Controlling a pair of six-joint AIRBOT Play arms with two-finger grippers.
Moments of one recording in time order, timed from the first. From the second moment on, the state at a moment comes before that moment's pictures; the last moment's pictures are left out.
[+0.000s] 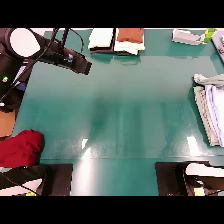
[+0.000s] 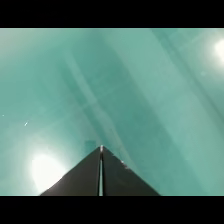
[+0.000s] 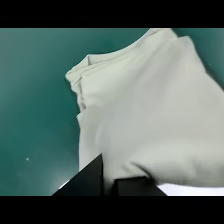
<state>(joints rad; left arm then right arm) -0.49 -1.29 1.67 1.46 -1.20 -1.51 -0.63 -1.41 1.70 -1.41 1.22 1.74</state>
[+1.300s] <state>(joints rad) -0.49 -1.29 1.67 1.45 -1.23 -1.52 -1.01 -1.01 1.24 -1.53 1.36 1.45</state>
